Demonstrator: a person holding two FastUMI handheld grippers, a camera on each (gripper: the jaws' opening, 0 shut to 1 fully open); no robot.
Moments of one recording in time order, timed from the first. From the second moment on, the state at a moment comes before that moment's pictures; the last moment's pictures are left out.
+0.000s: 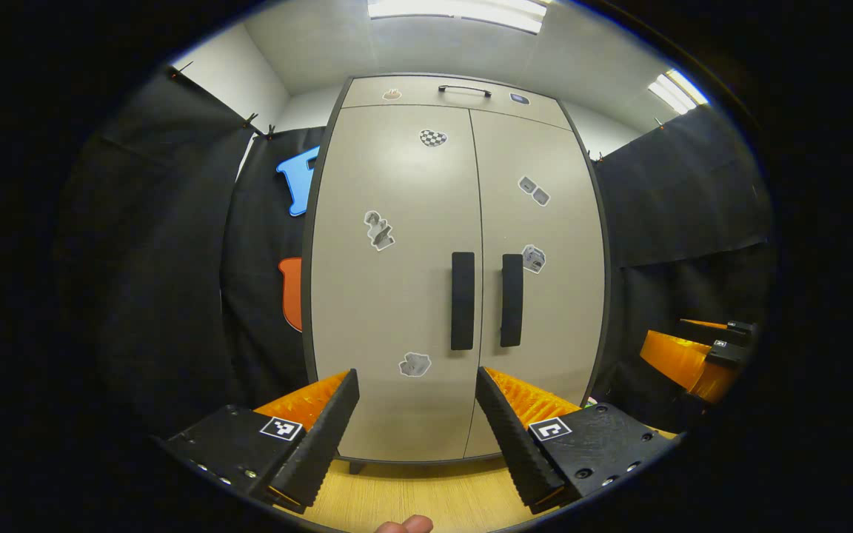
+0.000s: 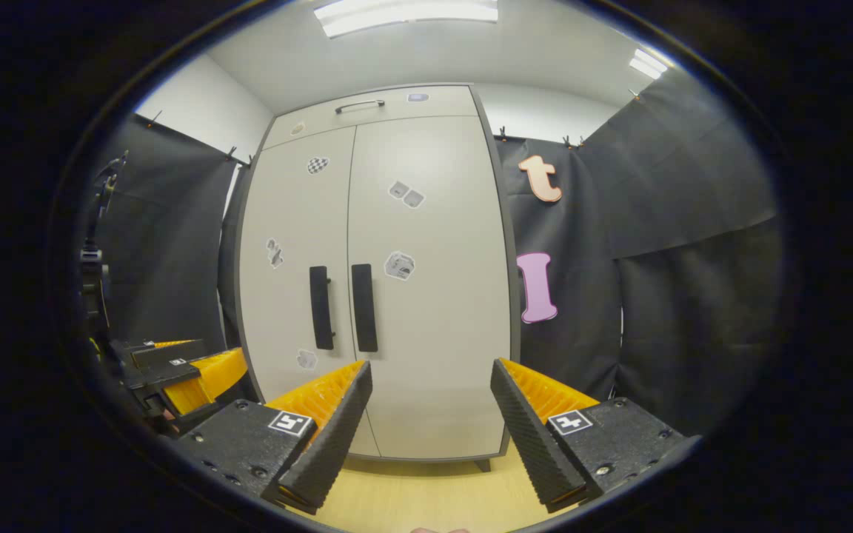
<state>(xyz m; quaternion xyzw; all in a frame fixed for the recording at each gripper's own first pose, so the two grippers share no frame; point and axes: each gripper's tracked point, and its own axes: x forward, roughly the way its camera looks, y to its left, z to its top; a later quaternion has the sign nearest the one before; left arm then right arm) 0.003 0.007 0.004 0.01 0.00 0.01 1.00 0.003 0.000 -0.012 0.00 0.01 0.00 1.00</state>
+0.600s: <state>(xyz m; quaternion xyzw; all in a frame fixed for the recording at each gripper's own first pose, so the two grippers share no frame) 0.009 0.007 0.008 0.01 -0.01 0.01 1.00 0.005 -0.012 -0.014 0.00 0.01 -0.01 1.00</state>
